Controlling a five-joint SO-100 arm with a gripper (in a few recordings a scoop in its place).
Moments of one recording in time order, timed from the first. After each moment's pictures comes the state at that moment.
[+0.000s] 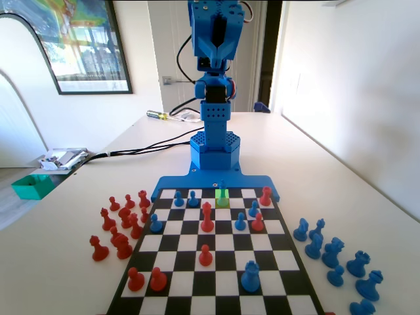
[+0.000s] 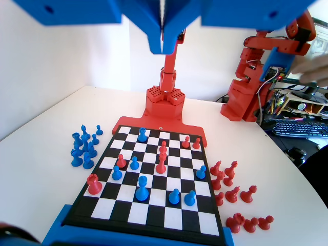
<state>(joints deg) 1.3 174.9 125.6 91.1 -98.8</state>
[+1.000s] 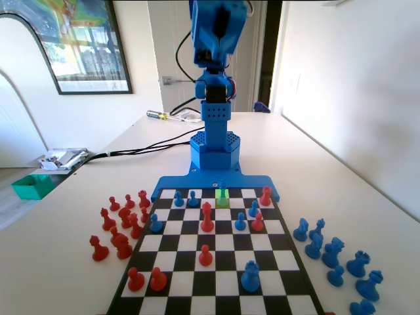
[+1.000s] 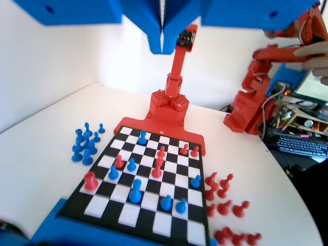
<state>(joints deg) 0.4 169.3 117.9 94.0 -105.4</state>
